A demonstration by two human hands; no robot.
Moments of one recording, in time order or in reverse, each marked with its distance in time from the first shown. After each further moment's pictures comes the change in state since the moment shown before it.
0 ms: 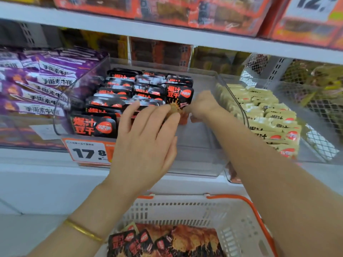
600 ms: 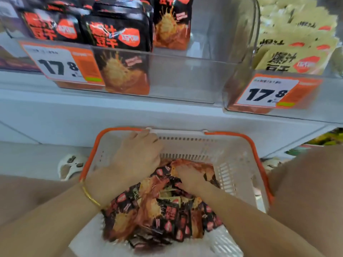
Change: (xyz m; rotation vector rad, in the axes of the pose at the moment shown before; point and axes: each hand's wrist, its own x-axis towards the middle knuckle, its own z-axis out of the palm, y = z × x) left_hand -0.126 0.051 0.050 -0.076 -0.909 -0.008; right_hand -0.149 0.325 0.173 -0.796 -0.802 -0.196
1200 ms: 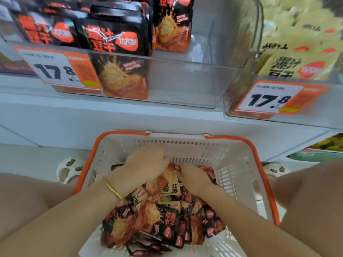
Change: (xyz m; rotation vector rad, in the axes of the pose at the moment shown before) left_hand 0.027 0.018 0.013 -0.451 -0.256 -0.266; right_hand -0.038 -0.014 -0.049 0.201 0.188 0.002
